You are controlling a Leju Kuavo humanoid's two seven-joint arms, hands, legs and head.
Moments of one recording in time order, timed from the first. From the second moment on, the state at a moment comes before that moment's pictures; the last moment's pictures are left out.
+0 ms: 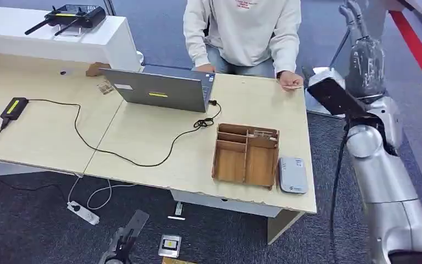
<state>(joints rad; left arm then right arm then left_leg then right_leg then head) -0.20 0.06 -0.62 -0.50 -0.06 0.45 -0.13 -0.88 -0.15 0.42 -1.09 0.73 -0.41 -0.28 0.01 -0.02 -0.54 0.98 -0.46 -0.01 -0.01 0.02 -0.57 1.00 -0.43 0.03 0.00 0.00</state>
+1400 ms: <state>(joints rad) -0.19 0.06 -0.74 -0.51 0.05 0.50 -0.18 -1.07 0.01 0.48 -0.52 0.89 -0.43 -0.24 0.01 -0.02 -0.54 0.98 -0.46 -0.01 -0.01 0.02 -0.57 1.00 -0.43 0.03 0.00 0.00</state>
